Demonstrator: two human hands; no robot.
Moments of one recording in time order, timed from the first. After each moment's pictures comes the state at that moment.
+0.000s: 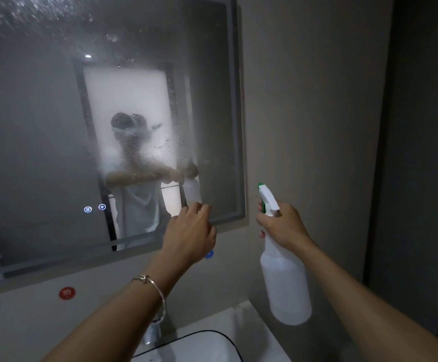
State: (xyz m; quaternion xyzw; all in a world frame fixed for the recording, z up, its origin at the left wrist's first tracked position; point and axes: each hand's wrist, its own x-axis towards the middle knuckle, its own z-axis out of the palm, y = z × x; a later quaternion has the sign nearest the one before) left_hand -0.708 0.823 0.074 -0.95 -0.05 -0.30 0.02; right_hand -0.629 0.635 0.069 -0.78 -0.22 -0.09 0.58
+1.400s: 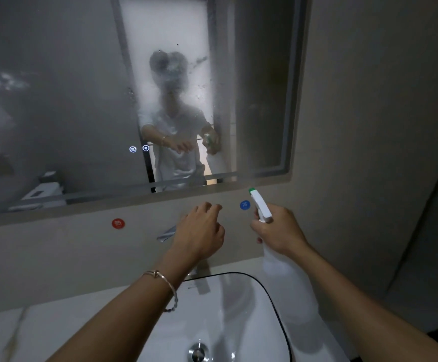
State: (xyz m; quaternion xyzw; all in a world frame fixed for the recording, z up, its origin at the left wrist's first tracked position) left_hand -0.759 0.874 -0.008 -0.97 -0.12 -0.19 -0.06; right_hand -0.660 0.724 -0.024 -0.82 -0.27 -0.02 0.51
